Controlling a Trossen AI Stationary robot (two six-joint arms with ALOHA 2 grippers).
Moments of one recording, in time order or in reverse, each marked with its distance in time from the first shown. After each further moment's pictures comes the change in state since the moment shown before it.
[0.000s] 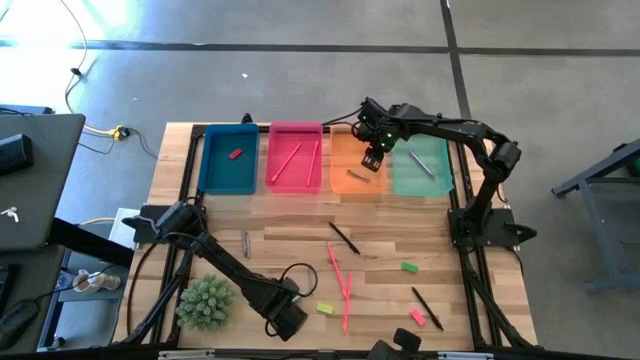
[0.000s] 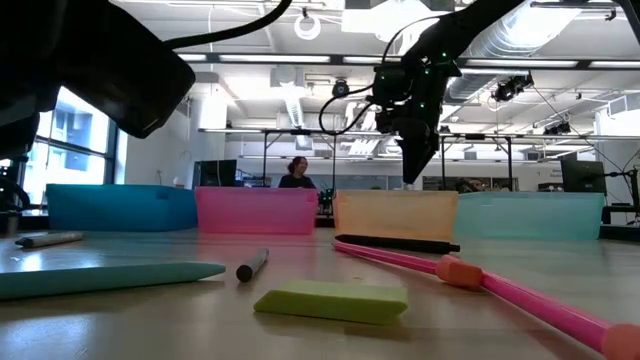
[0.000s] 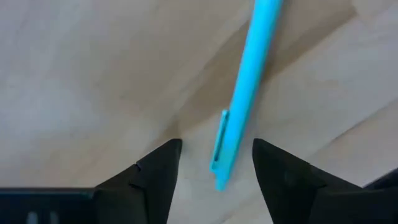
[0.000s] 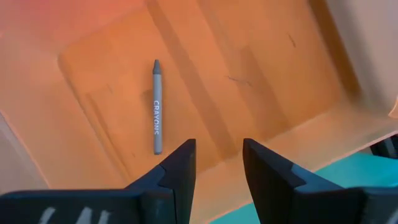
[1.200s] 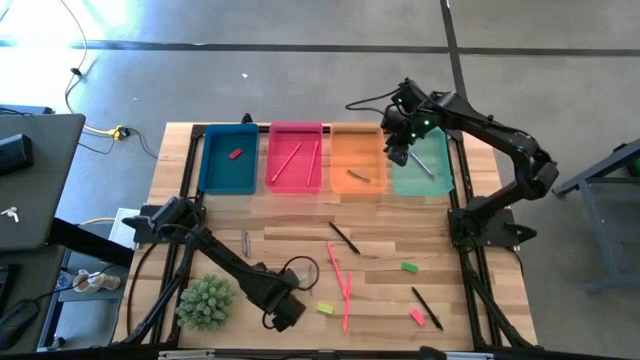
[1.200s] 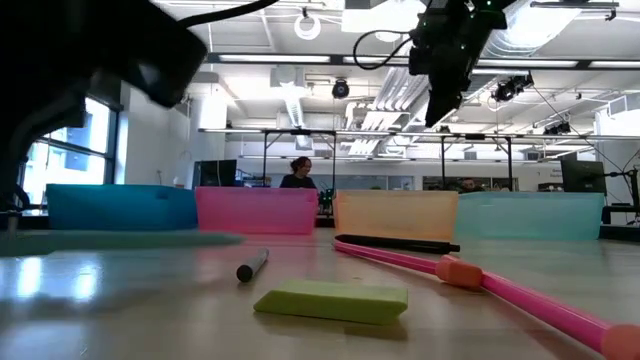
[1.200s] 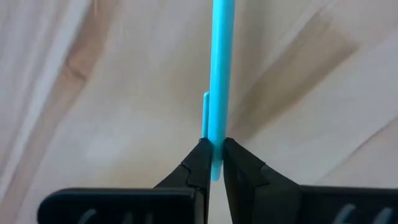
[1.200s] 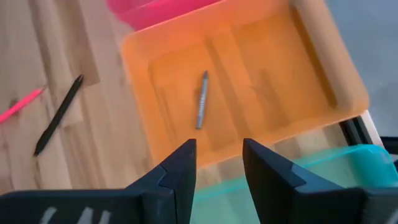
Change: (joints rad) left arm 0.027 -0.082 -0.012 -0.073 -0.097 0.166; right arm -0.068 -0.314 0.000 -0.166 -0.226 -0.153
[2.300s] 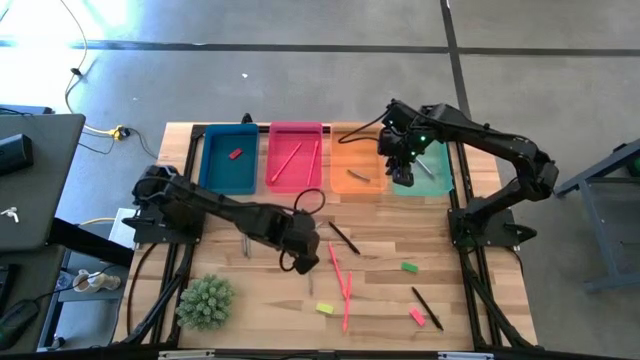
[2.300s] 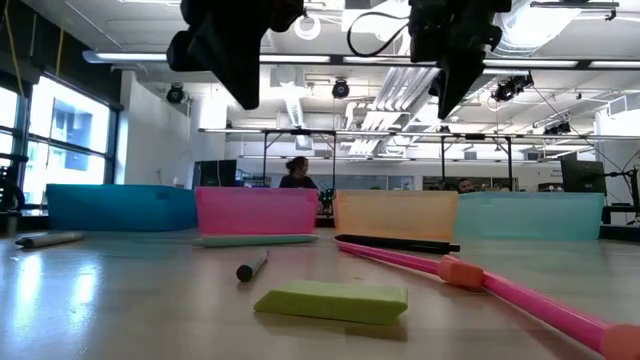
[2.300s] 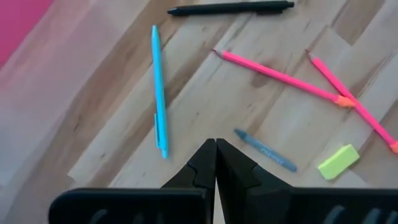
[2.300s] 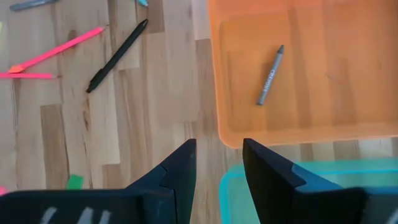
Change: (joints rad) left arm 0.316 -0.274 0.005 0.002 -0.246 0.299; right arm 0.169 -0.012 0.000 -0.146 -0.011 -0.062
